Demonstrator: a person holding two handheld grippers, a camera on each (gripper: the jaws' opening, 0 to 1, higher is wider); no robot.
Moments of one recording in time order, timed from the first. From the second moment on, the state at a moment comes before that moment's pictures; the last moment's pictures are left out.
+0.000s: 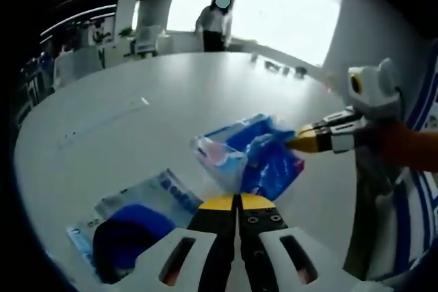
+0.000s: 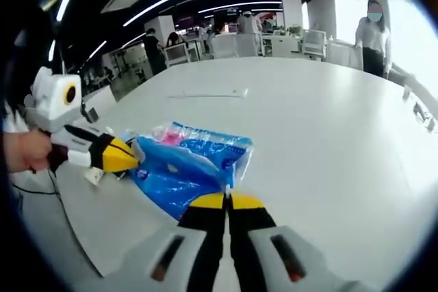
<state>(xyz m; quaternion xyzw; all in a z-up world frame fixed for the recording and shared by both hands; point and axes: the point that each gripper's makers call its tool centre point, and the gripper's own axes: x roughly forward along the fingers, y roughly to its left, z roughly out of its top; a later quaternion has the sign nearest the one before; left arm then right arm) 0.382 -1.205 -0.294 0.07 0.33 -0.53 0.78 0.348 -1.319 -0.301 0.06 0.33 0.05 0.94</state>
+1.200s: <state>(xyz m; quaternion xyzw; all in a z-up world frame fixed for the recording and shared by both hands) 0.402 -1.215 -0.345 0.09 0.40 -0.42 0.81 0.376 -1.334 -0.347 0.07 0.36 0.10 0.92</state>
